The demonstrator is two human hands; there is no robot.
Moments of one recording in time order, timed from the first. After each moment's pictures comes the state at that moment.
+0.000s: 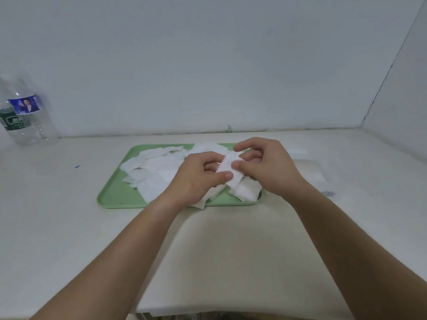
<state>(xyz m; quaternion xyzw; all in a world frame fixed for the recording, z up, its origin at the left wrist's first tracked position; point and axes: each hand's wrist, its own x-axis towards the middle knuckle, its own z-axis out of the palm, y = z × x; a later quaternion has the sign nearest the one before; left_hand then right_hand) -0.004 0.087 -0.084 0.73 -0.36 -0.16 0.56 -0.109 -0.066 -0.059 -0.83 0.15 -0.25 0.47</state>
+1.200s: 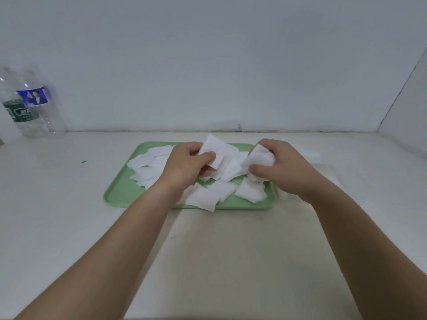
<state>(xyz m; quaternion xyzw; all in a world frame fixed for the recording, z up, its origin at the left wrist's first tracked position) 0.027 0.099 -0.078 0.72 -0.21 -0.15 0.65 -0.098 -0.079 -0.056 -0.89 0.11 -0.17 0.40</state>
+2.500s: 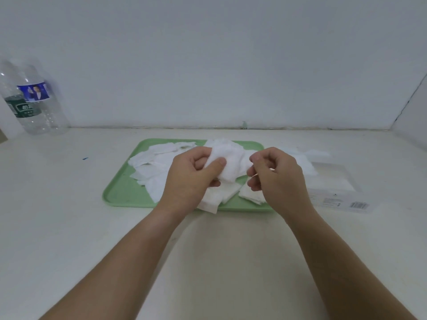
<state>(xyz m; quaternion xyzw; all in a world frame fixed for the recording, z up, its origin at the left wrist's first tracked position) -0.004 0.104 -0.089 0.67 -0.26 -0.07 0.69 -0.088 -0.047 -0.091 -0.77 0.21 -0.32 0.51</state>
